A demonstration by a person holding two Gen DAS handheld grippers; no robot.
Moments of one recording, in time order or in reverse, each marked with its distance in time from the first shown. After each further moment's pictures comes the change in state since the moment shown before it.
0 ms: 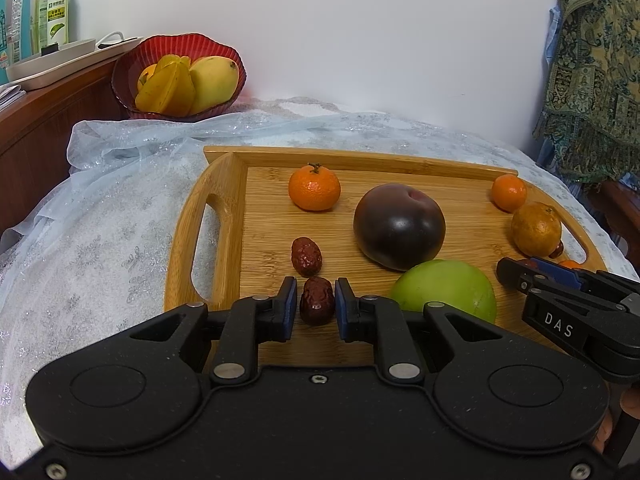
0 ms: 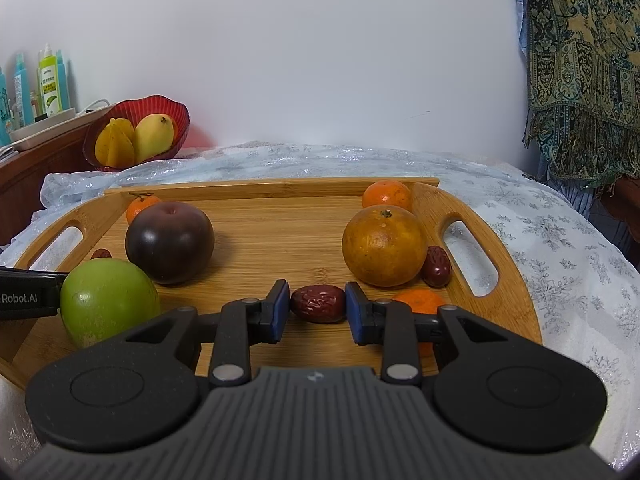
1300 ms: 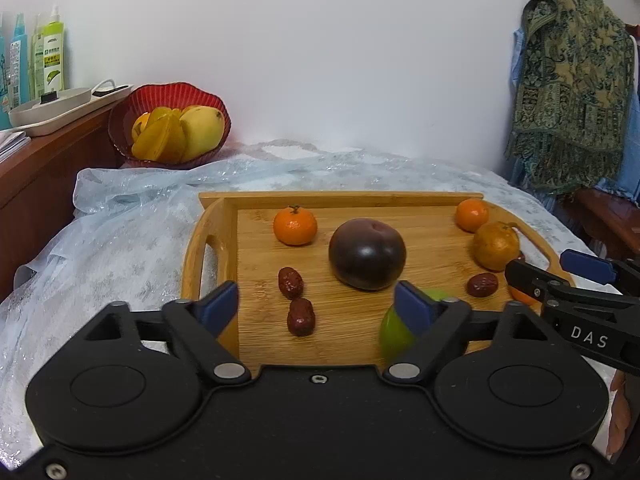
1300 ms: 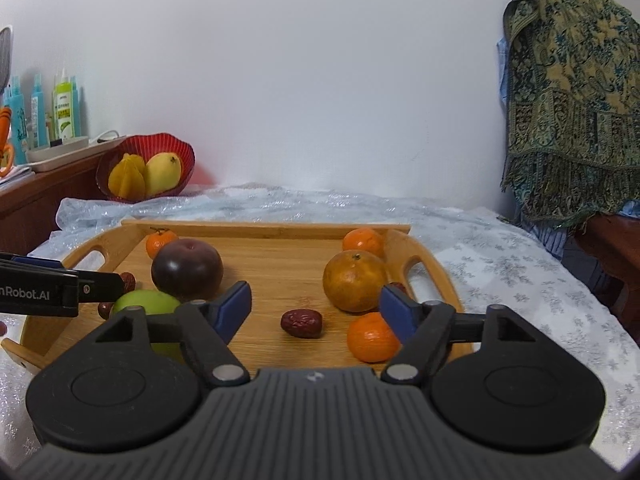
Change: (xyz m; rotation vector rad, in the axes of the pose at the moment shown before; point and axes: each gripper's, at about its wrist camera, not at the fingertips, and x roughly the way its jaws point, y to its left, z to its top) left arm -0.050 -0.006 0.000 0.058 -0.113 -0.047; right arm -0.064 -0.009 0.005 -0.031 -0.129 -0.026
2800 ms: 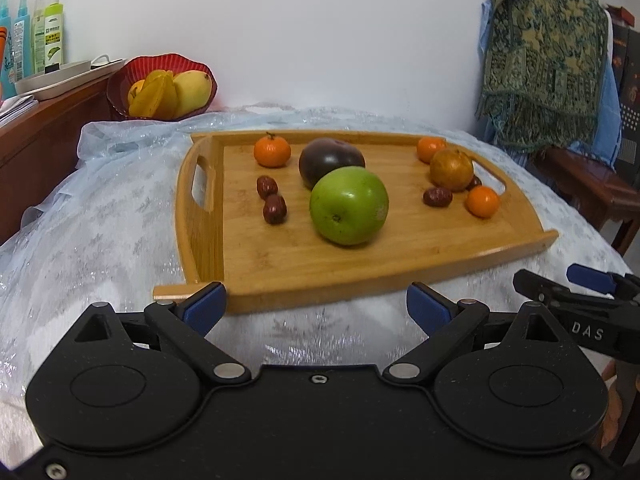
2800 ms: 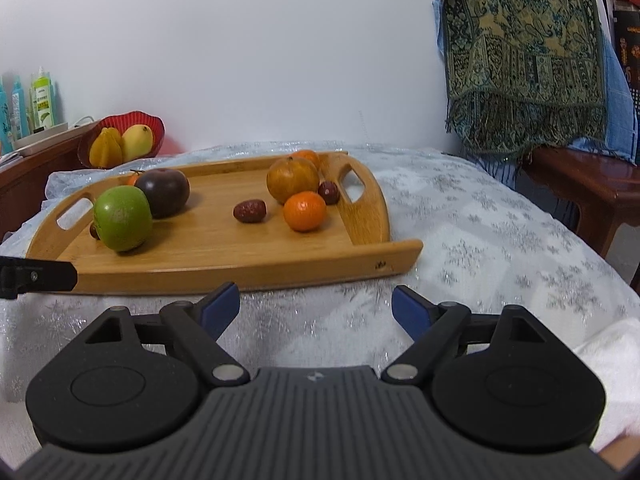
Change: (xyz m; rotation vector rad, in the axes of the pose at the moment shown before) left arm -0.052 -0.013 -0.067 0.038 0.069 -0.042; right arm -0.059 -0.027 -0.072 0.097 0.083 -0.075
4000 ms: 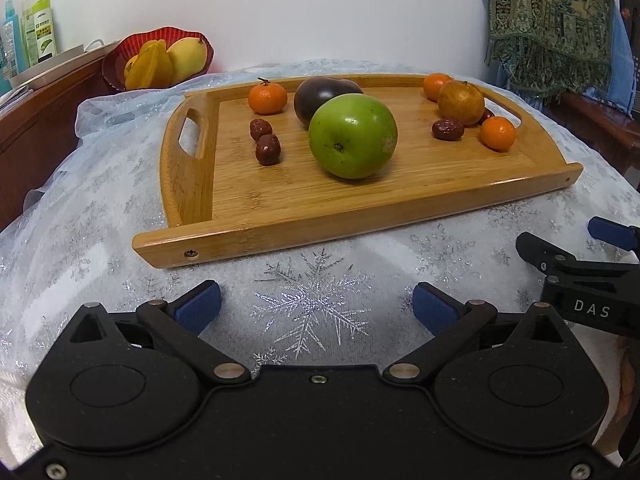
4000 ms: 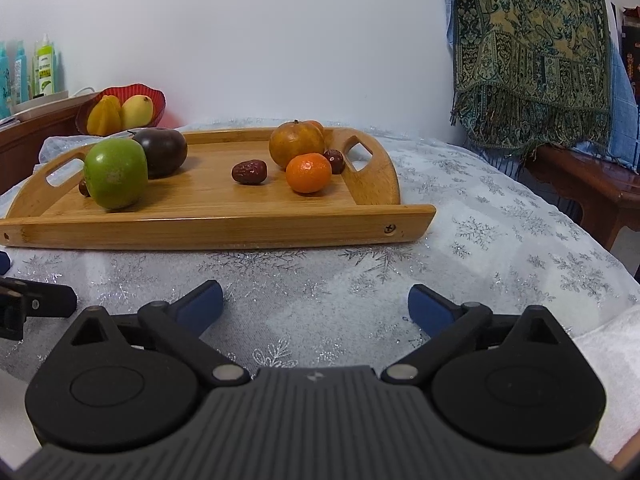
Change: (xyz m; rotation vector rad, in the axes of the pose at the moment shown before) left arm 0.024 -0.017 -0.023 0.071 0.103 0.072; right arm 0.016 0.007 -0.023 -0.065 0.007 -0.021
